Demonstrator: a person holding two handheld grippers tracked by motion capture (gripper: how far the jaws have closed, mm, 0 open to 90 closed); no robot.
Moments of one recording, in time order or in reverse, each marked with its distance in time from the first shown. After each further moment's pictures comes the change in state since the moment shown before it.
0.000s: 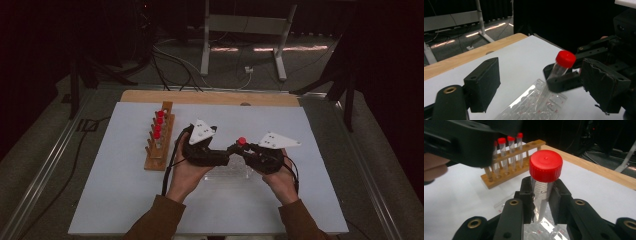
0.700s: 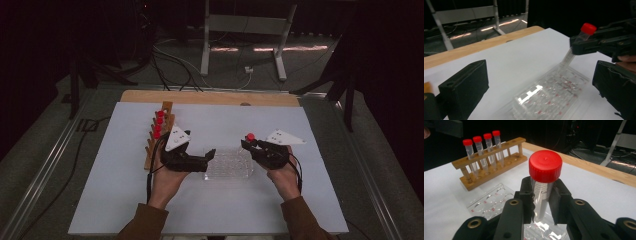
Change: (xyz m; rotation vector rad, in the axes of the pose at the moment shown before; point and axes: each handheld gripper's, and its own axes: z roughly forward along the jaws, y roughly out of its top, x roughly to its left) left arm 0.031 -0.032 -0.032 -0.002 0.083 -0.038; right arm -0.027 -0.015 0.001 -0.013 -0.097 0.052
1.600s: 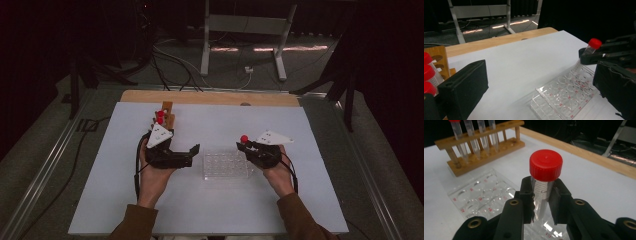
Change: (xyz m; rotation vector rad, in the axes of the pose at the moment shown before) left arm 0.034 -0.015 -0.020 -0.004 0.089 -0.086; right arm -0.004 -0.012 0.024 0.074 -0.013 -0.054
